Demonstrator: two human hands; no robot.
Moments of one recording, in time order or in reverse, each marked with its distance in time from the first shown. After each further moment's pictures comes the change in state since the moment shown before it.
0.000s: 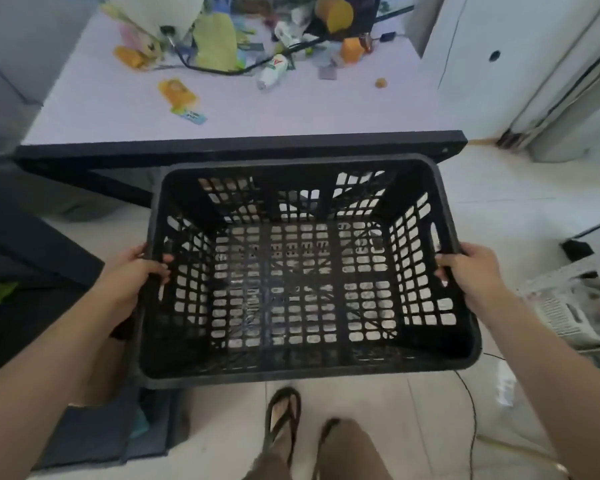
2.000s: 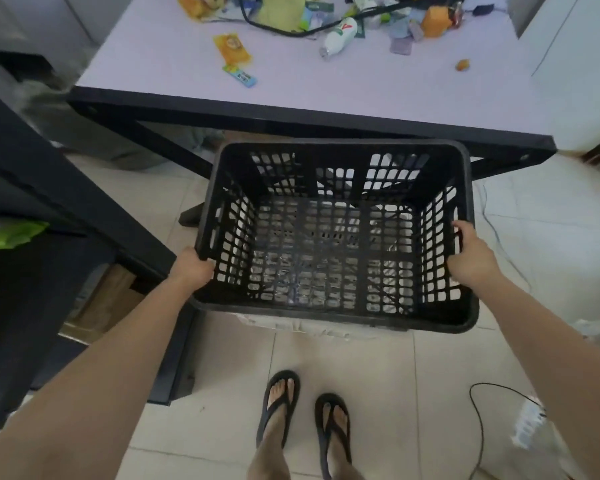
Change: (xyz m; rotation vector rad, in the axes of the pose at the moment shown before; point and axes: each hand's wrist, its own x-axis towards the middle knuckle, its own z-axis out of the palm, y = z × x) left_hand 0.016 -0.053 0.063 0.583 0.215 -0.143; right_hand 0.074 -0.006 0.074 -0.688 -0.254 -0.203
